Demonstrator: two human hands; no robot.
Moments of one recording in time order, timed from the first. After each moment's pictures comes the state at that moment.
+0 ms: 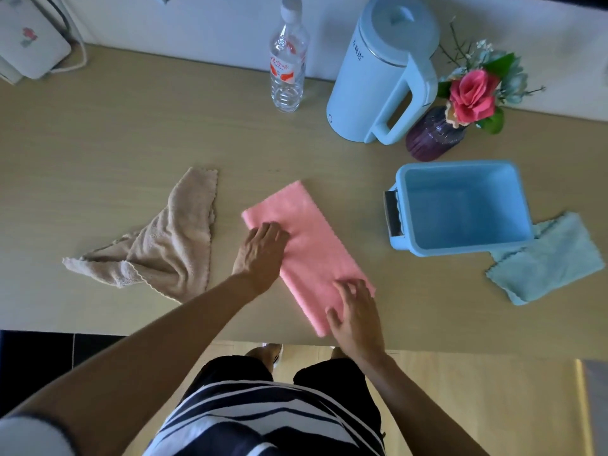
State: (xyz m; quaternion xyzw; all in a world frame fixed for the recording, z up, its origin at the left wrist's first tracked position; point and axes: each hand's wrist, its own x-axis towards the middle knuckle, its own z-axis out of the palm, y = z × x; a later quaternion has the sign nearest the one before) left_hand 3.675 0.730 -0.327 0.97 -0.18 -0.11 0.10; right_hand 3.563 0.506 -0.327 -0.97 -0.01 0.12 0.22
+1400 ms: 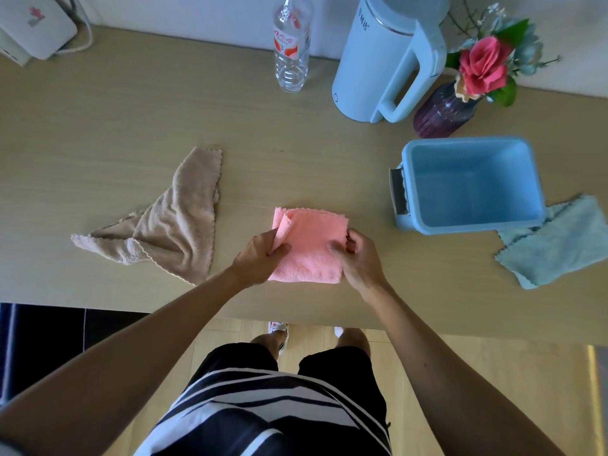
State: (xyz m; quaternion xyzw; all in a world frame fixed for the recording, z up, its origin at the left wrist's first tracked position) left_hand 3.643 0.737 -0.298 0.86 0.05 -0.29 0.42; right_hand 3.635 0.519 -0.300 -0.79 0.16 0.20 0.56
